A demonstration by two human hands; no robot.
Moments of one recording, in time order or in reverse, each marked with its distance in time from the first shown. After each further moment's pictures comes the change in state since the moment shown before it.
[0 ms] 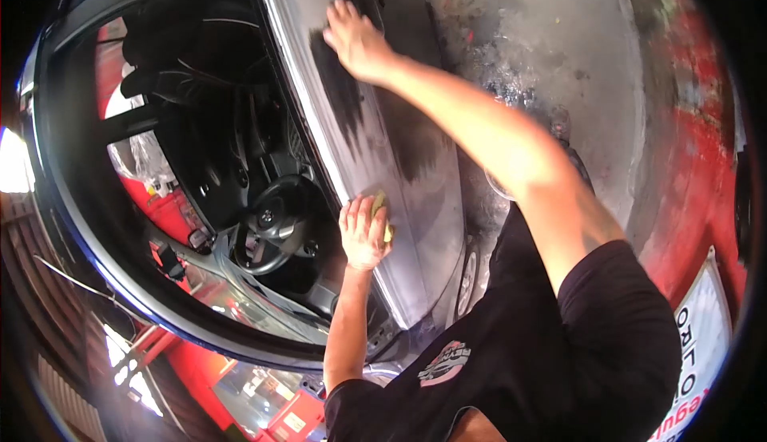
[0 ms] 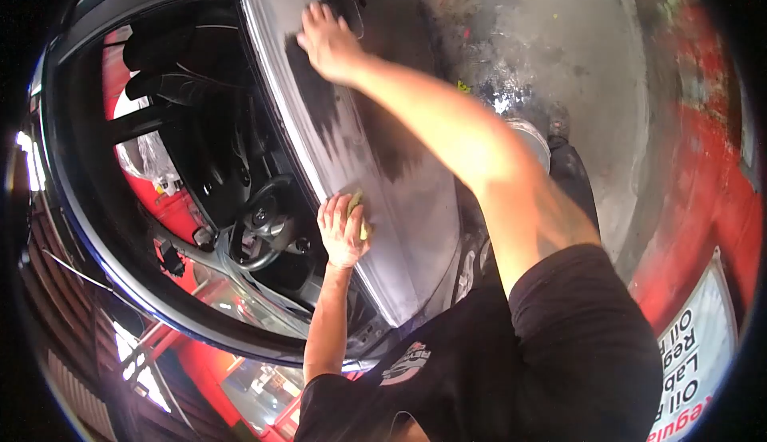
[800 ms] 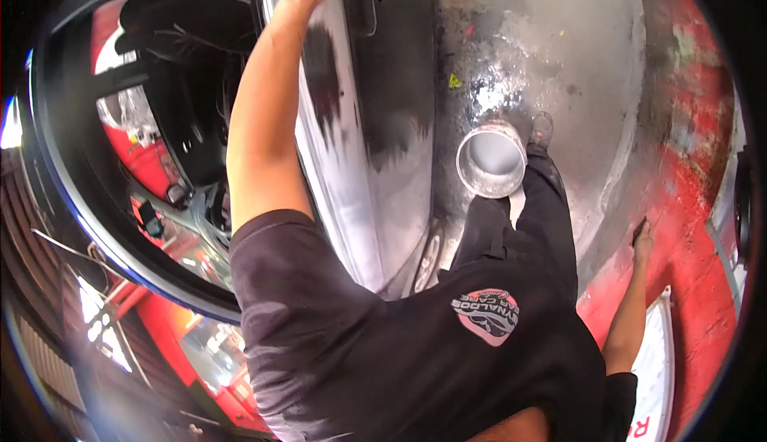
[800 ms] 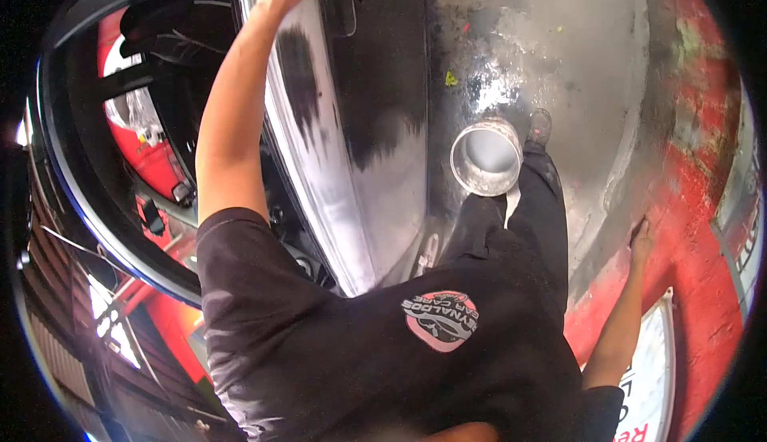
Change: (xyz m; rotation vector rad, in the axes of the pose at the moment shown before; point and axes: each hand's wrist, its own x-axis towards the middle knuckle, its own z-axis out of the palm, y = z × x) left_hand 0.481 -0.126 -0.021 0.517 -0.254 0.139; right_hand -0.580 0.298 -0.706 -0.555 0.109 1.211
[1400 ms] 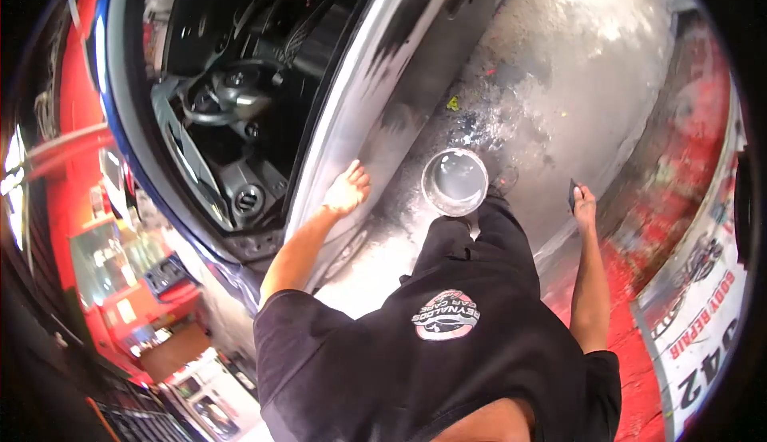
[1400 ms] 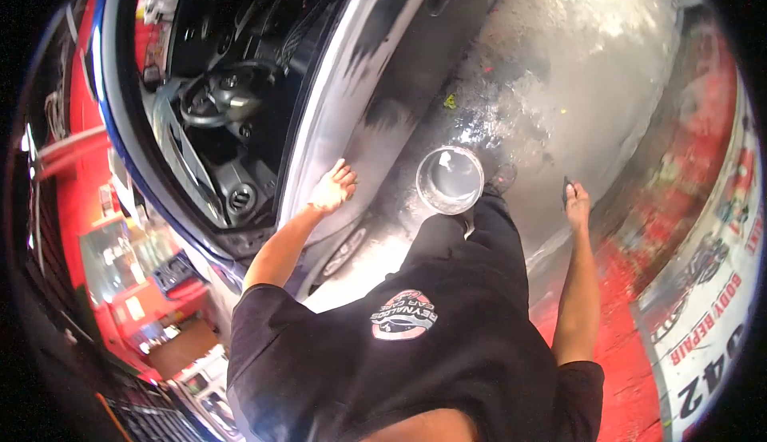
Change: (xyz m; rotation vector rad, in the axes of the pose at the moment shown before) left_hand -0.507 0.378 0.111 -0.564 -0.164 -0.008; right_hand 0.021 -0.354 0.087 -0.049 -0.444 -0.620
